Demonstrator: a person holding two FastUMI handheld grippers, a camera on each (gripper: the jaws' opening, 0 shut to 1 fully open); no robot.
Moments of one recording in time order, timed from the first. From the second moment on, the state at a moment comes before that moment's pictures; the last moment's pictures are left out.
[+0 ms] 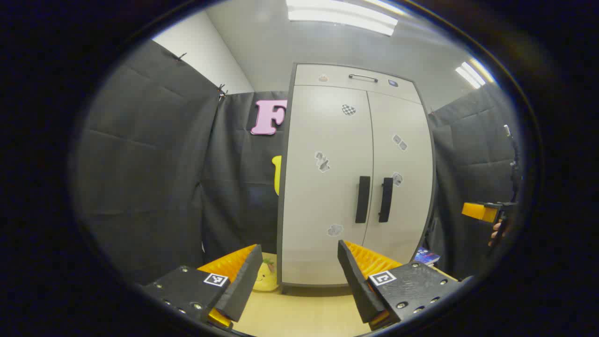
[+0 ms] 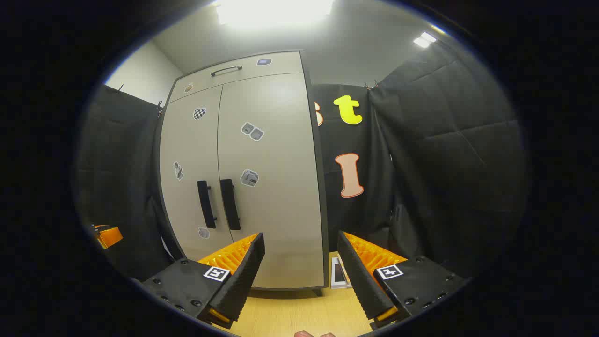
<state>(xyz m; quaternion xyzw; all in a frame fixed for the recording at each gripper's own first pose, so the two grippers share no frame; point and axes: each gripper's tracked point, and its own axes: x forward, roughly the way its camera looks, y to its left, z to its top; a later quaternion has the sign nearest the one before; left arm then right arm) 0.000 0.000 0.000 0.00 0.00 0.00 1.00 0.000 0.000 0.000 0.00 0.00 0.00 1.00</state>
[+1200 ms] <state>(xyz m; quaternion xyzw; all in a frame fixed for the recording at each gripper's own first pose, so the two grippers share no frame) -0.026 0.083 -0.013 0.03 0.00 0.05 1.00 0.032 0.069 0.031 0.01 -0.01 0.03 1.00</state>
